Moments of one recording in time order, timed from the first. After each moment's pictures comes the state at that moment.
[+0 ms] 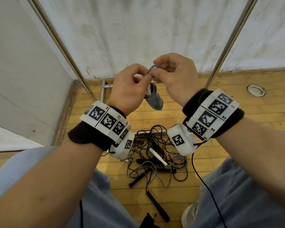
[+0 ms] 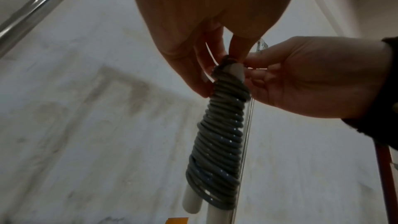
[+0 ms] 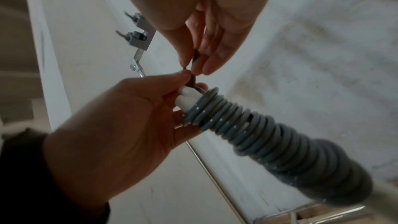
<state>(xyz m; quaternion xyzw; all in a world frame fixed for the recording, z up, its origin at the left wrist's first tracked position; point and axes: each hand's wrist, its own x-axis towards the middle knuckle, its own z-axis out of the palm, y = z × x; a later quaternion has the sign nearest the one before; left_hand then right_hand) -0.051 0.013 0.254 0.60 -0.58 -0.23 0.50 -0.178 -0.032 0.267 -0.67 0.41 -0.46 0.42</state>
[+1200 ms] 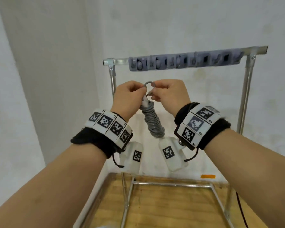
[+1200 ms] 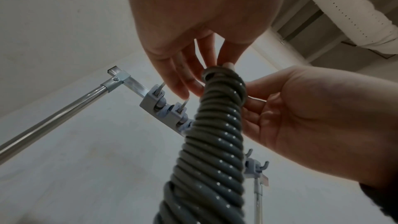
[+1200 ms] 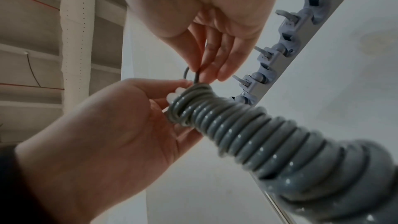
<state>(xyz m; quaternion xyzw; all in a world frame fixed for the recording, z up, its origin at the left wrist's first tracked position) 0.011 0.090 0.575 0.53 -0.53 -0.06 0.66 -0.103 0.047 0.582 -0.70 0.24 -0.56 0.37</state>
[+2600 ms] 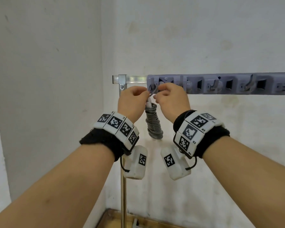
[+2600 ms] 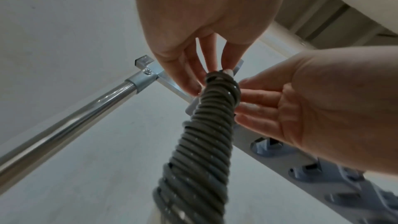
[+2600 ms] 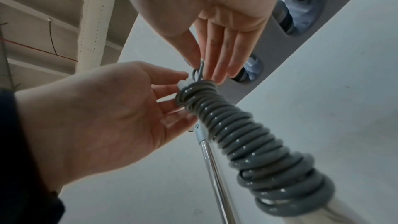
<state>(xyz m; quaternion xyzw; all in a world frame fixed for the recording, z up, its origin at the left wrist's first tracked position) 0.122 -0.054 0.625 0.52 -0.48 -0.03 0.70 0.020 -0.101 0.632 -0.75 0.27 -0.56 0.22</state>
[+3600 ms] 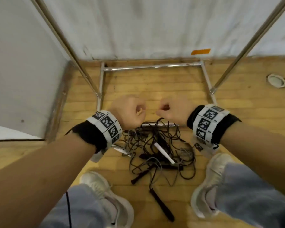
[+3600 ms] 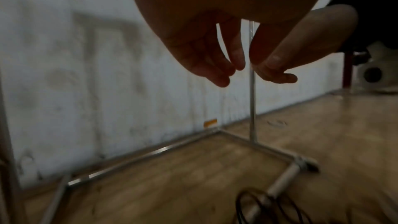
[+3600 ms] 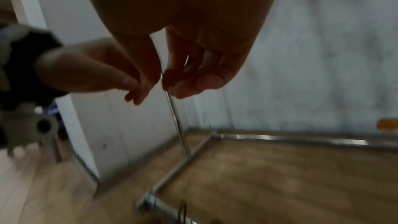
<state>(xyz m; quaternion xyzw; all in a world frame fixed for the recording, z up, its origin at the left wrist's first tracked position) 0.018 -0.005 0.132 0.64 -0.74 -0.17 0.13 -0.165 -0.072 0.131 -0.85 0.43 0.01 0.30</state>
